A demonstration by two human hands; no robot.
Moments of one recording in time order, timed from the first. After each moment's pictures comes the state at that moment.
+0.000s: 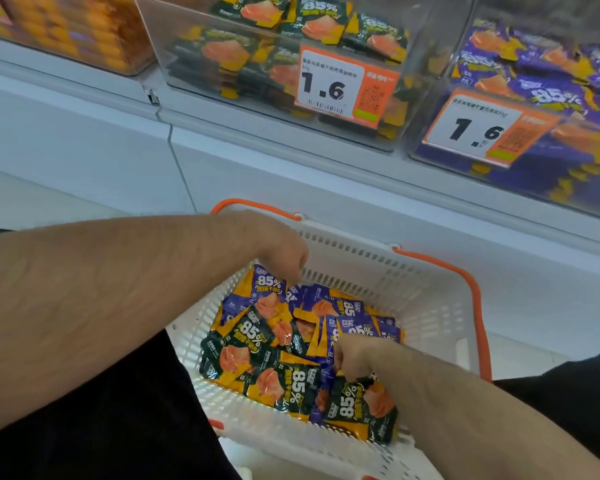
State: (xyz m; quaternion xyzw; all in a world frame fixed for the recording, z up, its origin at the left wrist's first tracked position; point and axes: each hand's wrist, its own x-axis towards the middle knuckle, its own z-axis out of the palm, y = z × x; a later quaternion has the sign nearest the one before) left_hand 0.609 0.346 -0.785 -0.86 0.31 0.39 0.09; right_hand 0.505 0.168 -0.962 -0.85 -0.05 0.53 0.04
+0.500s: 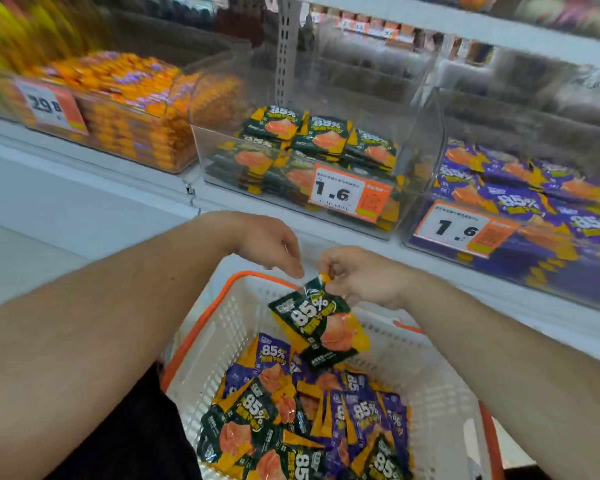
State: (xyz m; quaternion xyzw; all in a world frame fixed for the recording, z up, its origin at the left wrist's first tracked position) left_hand 0.651 0.405 -0.693 -0.91 0.21 0.31 -0.18; right_hand 0.612 0.204 -0.729 -0.85 -0.11 0.30 0.41
